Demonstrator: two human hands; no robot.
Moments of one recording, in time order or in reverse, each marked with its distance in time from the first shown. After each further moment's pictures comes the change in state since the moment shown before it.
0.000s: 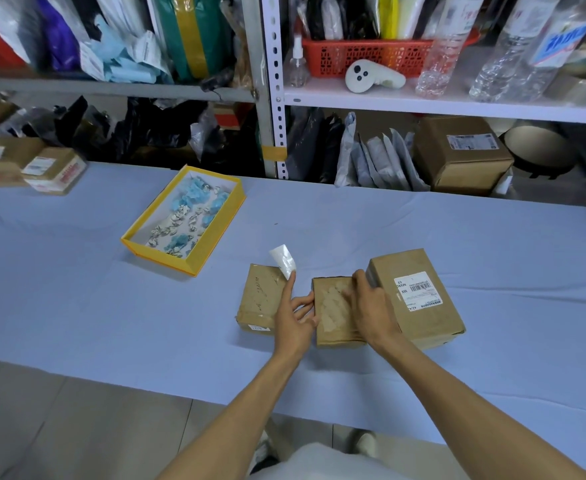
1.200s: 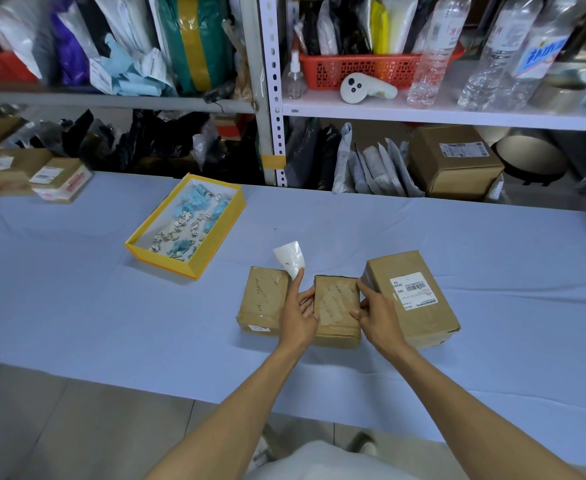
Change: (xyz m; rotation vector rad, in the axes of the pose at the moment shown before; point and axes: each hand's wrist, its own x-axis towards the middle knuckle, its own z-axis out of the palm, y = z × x) left_hand 0.002 0.008 0.008 0.127 -0.054 0.059; right_hand -0.018 0.013 -0.010 0.290 -0.028 -0.003
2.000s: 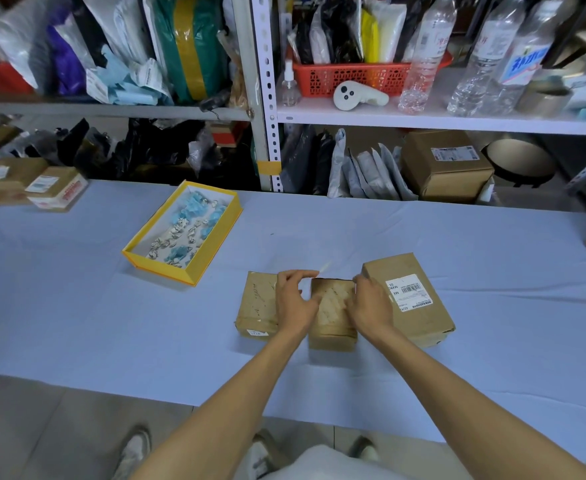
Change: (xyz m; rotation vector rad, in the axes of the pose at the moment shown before) left_hand 0.020 0.020 0.002 0.296 0.127 0.183; right_hand 0.015 -0.028 0.002 -0.313 0.092 0.083
